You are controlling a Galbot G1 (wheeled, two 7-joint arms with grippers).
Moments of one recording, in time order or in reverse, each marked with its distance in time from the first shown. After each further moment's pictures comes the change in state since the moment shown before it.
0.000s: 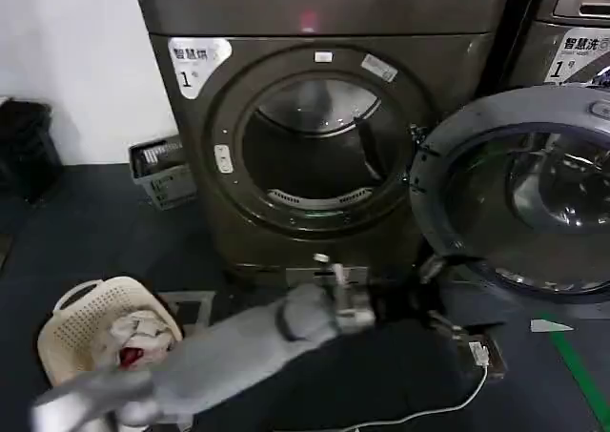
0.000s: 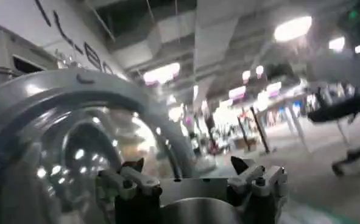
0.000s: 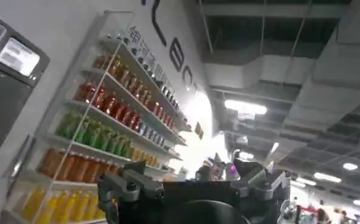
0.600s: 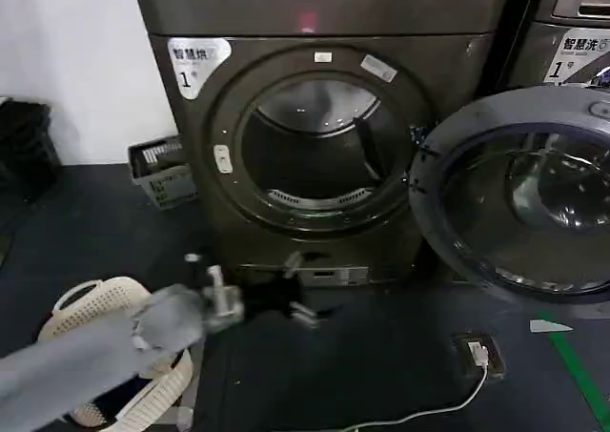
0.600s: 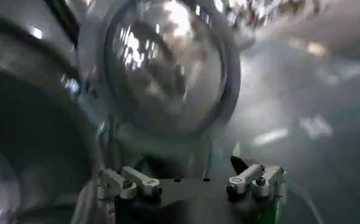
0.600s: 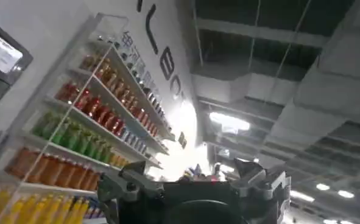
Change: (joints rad) left arm 0.238 0.597 -0.126 -0.194 0.083 0.146 -0.049; right arm 0.015 -0.049 0.046 -0.013 -0.109 -0.014 -0.001
